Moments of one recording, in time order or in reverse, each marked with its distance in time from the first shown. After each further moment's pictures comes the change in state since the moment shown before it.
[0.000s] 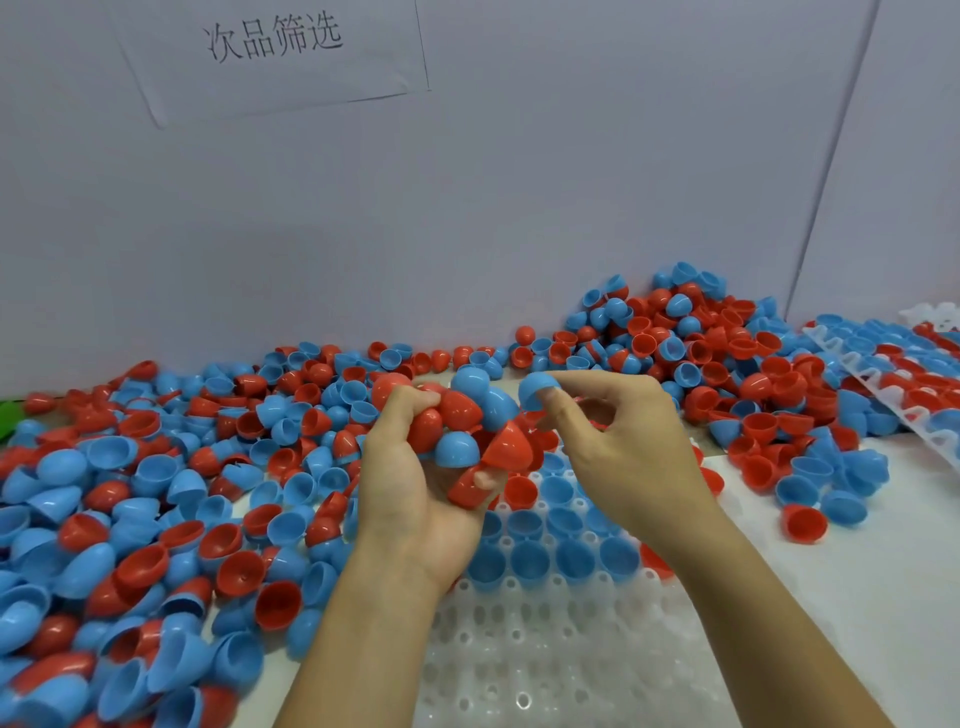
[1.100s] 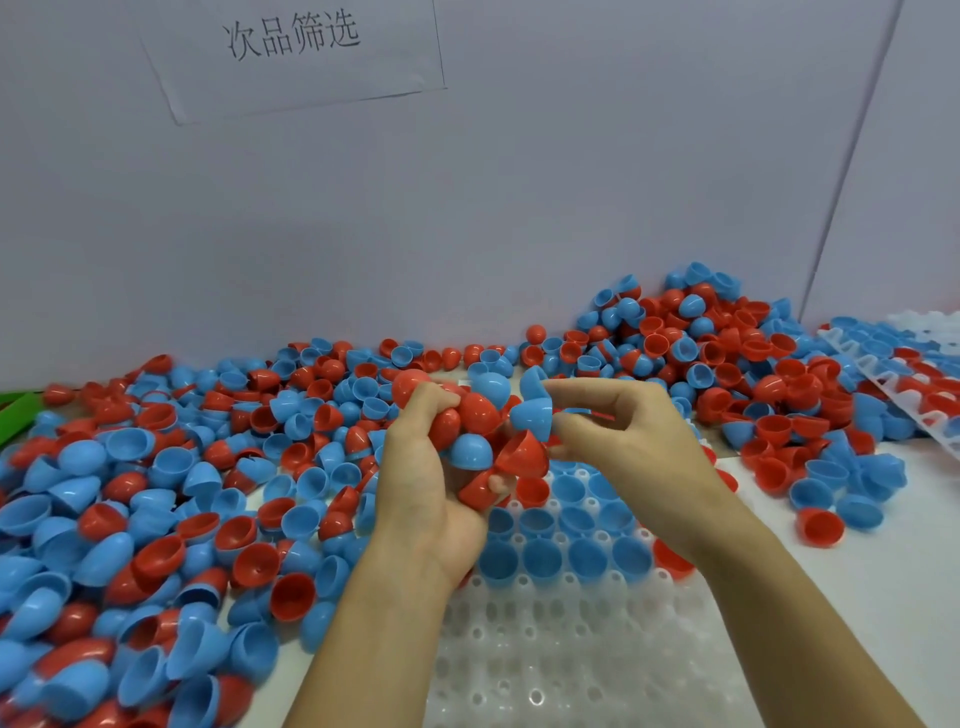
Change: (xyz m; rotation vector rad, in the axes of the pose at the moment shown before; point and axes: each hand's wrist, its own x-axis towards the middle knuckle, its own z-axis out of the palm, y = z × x) left_hand 0.000 0.001 -0.002 0.106 0.020 -0.013; right_hand -0.001 0.001 -0.005 0.139 -0.196 0.252
